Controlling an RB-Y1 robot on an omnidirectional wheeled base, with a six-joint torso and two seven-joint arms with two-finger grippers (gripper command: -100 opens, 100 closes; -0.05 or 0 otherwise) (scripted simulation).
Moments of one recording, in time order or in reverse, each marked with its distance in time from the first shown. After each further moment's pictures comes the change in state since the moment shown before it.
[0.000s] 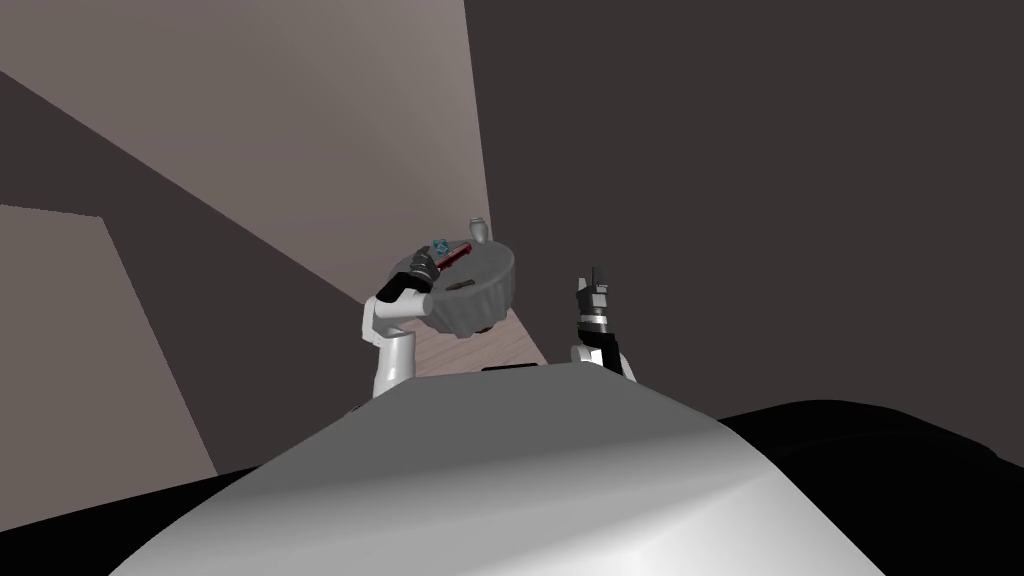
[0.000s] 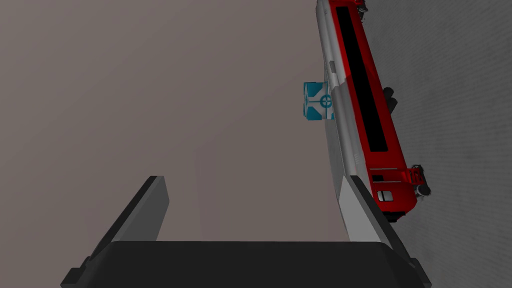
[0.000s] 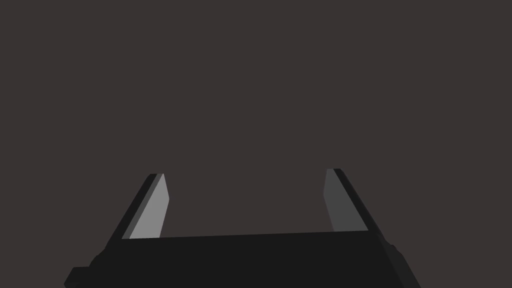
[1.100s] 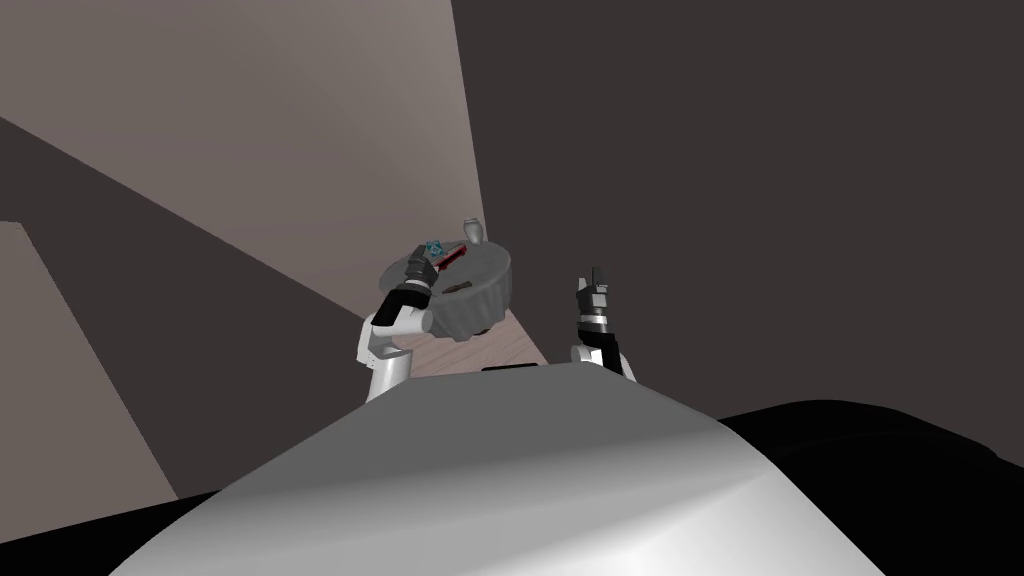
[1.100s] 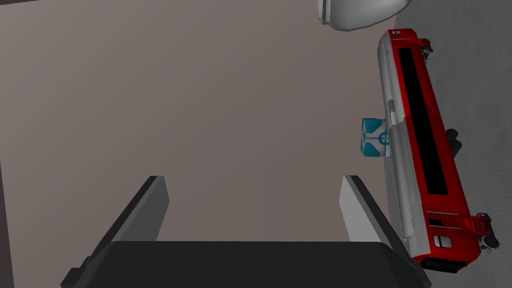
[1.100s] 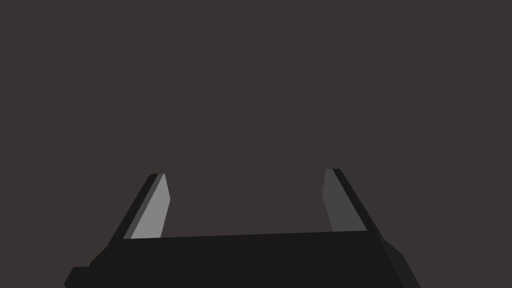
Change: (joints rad) left arm 0.176 -0.008 -0.042 -0.090 0.033 -0.300 -0.050; right arm 0.000 0.000 0.000 0.000 0.000 0.000 0.000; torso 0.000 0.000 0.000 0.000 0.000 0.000
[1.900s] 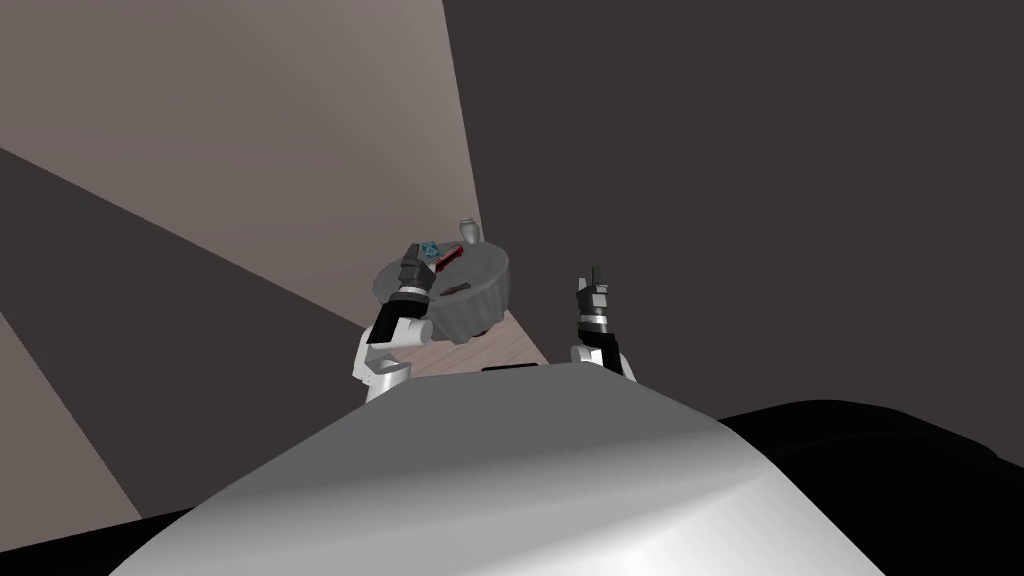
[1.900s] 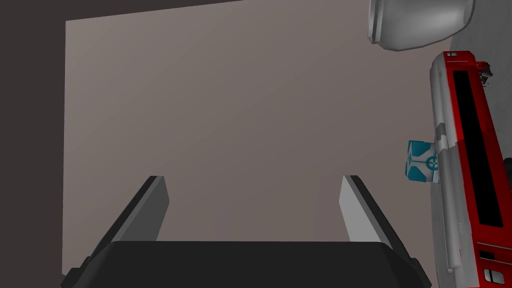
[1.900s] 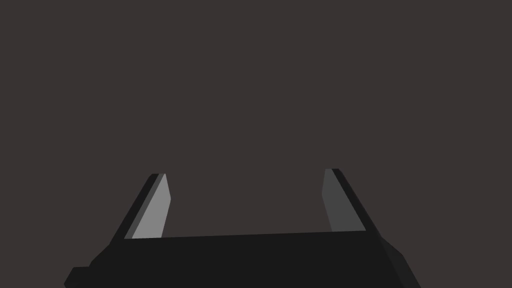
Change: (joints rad) left arm 0.112 -0.025 -0.024 -0.061 0.014 -0.205 -0.038; right arm 0.000 0.000 0.000 0.000 0.000 0.000 0.000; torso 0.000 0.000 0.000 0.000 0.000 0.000
